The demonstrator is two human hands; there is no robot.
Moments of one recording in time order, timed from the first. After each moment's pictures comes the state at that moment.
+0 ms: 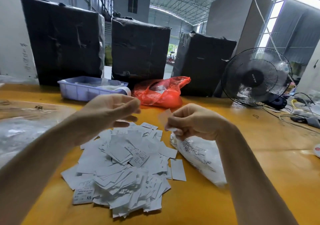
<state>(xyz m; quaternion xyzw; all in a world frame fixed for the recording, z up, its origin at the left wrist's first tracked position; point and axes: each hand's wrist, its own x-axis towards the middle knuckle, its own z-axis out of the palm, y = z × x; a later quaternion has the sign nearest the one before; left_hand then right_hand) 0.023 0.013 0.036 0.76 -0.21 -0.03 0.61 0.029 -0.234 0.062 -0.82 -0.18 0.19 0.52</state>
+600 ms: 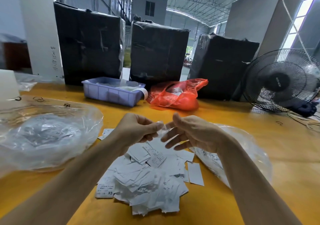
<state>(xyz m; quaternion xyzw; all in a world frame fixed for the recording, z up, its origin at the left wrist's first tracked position) 0.024 -0.010 0.008 0.75 -0.04 0.01 0.66 0.045 -0.200 0.030 -0.79 -0.21 0.24 0.53</state>
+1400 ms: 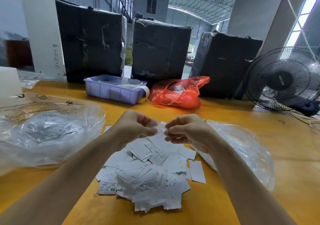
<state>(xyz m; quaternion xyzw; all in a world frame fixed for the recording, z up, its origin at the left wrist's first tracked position) 0.033 -0.001 0.003 0.76 -0.05 0.00 0.64 0.050 -0.185 0.014 -0.79 -0.14 0.12 0.59</state>
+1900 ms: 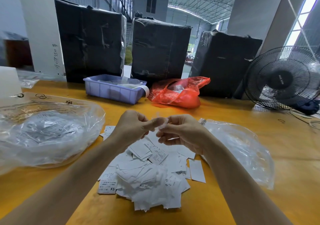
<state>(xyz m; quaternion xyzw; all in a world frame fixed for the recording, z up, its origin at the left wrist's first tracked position) 0.029 -0.008 0.000 0.78 -0.08 0.10 0.61 0.046 -0.176 0.011 -0.76 -0.19 0.15 0.61</state>
